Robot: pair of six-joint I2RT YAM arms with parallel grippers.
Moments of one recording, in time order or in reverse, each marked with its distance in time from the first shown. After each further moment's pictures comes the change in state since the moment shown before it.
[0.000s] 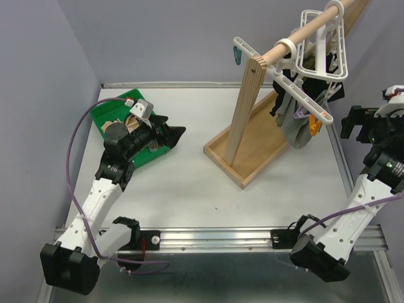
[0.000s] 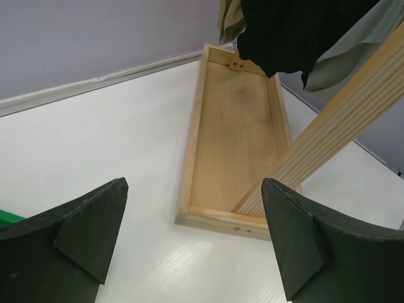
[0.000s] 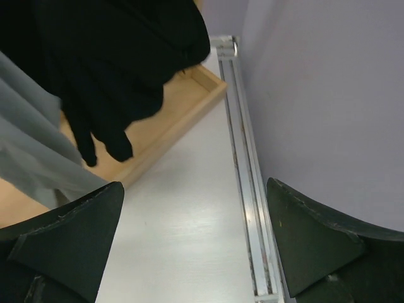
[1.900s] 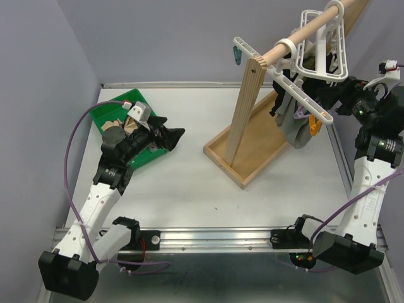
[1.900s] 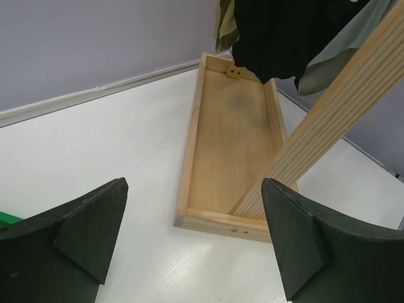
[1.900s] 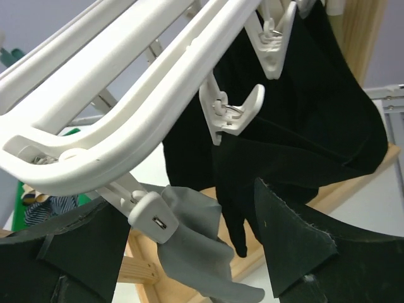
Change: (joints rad) left arm -0.005 -0.061 -0.011 -0.015 -0.006 0.003; right arm 0.303 0.131 0.037 0.355 -0.135 0.610
